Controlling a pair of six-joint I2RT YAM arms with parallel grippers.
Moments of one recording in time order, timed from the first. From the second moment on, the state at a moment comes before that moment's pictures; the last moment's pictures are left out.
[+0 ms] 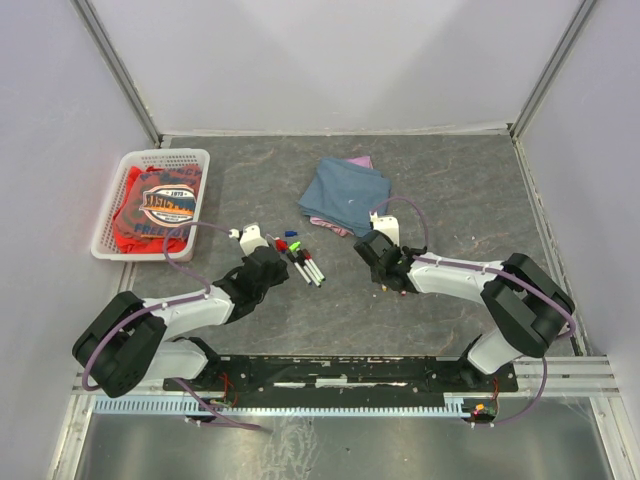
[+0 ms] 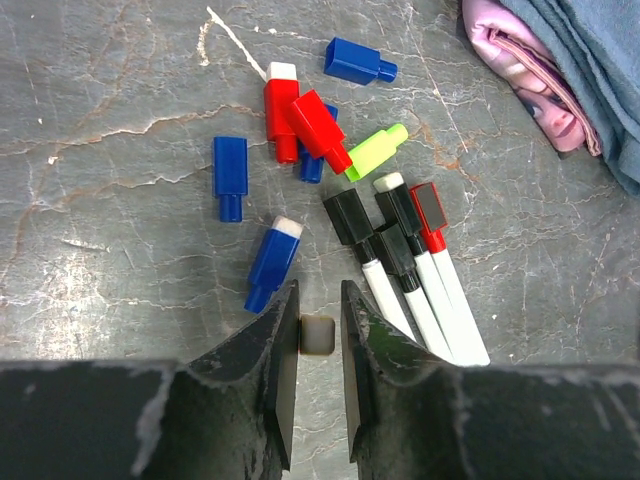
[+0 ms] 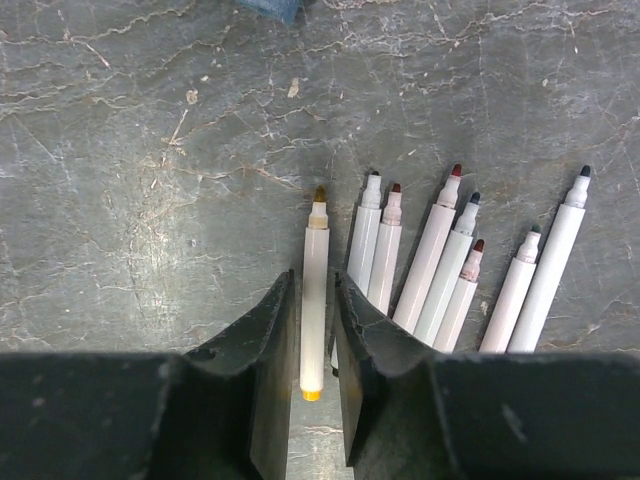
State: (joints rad) left arm -0.69 1.27 0.39 0.23 -0.44 -0.79; right arm 0.80 1.55 0.77 -0.25 0.50 0.57
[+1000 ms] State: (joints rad) left arm -0.69 1.19 0.36 0.23 -0.44 -0.79; right arm 0.92 1.57 0.92 -0.13 0.33 0.43
